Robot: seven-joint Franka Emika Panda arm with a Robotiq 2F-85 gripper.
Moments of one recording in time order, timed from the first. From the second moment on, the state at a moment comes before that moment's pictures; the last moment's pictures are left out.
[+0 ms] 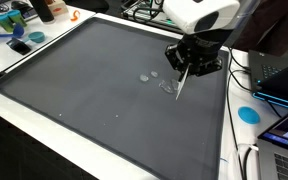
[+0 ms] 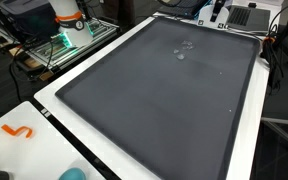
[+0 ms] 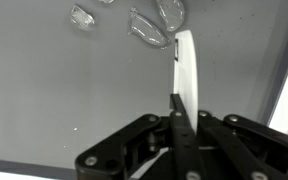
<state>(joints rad) 0.37 0.67 0.12 -1.33 -0.15 1.94 0.38</state>
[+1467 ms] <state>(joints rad) 0.10 0.38 0.18 -1.87 0.30 2.43 -0.08</state>
